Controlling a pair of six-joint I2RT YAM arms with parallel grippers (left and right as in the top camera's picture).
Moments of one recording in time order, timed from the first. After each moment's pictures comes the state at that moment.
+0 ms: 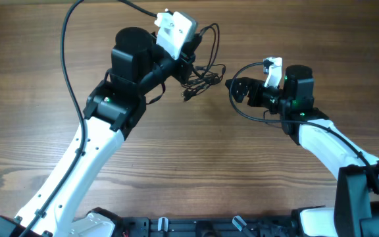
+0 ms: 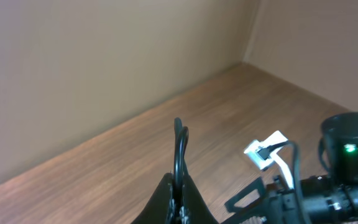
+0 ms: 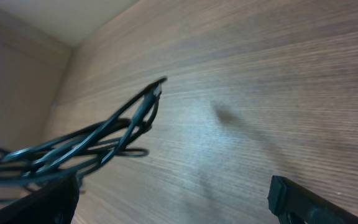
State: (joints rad) left arm -0.45 1.38 1.25 -0.13 0.31 0.05; right arm 0.13 1.55 0.72 0.23 -0.60 0.48
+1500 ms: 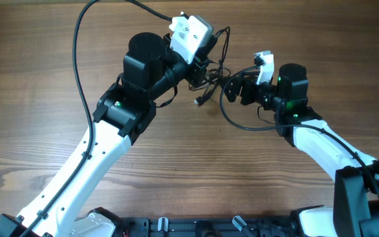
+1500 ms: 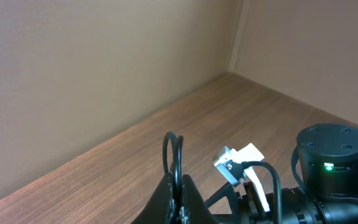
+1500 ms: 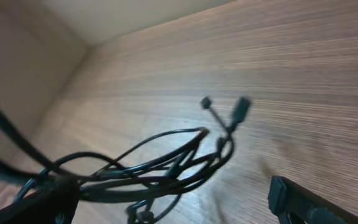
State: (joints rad) left arm -0.52 1.38 1.25 -0.08 0.28 0.04; right arm 0.19 1.55 0.72 0.37 -0.56 0.38
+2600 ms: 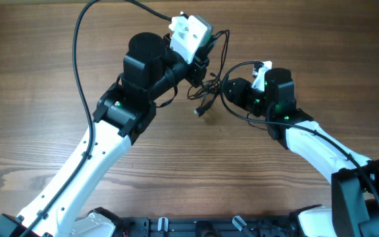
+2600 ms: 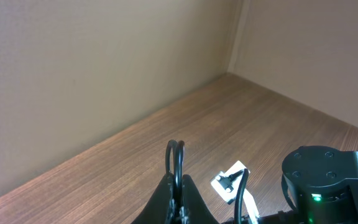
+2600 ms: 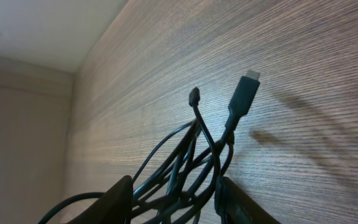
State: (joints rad) left arm -0.52 1.38 1.25 -0.08 0.28 0.03; right arm 0.27 1.55 0.72 0.24 -0.44 0.83
